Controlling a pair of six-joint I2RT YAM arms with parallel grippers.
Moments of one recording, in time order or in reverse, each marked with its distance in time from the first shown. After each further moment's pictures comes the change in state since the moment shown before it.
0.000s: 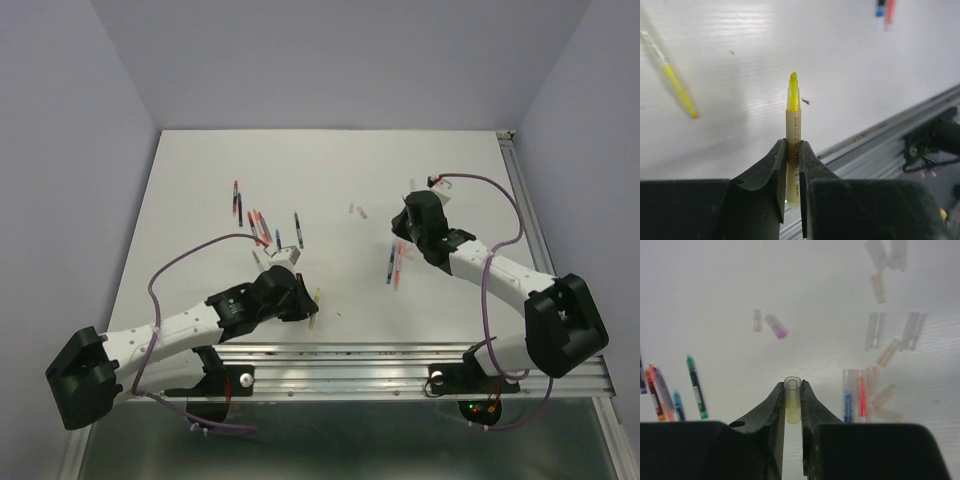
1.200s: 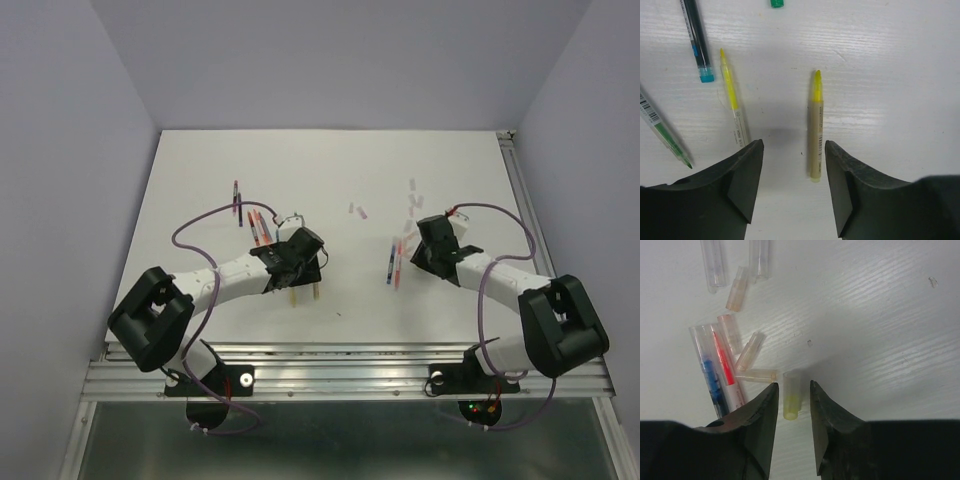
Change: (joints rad) left arm 0.150 0.549 0.389 -0.179 -0.280 0.055; right arm -0.119 -0.024 -0.227 -0.166 0.023 0.029
